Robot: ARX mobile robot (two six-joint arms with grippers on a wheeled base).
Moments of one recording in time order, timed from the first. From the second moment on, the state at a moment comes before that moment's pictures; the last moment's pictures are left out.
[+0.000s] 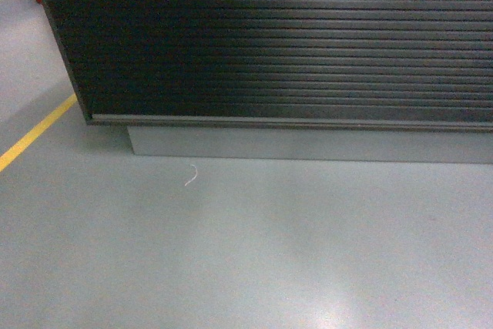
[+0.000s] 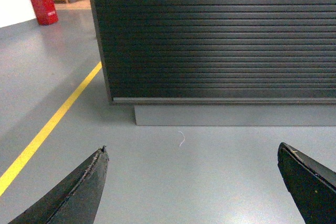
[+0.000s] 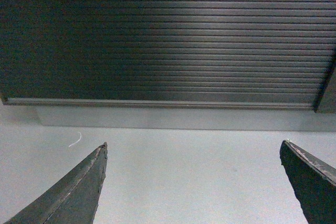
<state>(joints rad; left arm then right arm) 0.00 0.01 0.01 0.00 0.00 -0.01 0.00 0.00 0.01 -0.01 0.00 -0.01</state>
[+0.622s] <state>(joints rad) 0.00 0.01 0.01 0.00 0.00 -0.01 0.00 0.00 0.01 -0.01 0.00 -0.01</state>
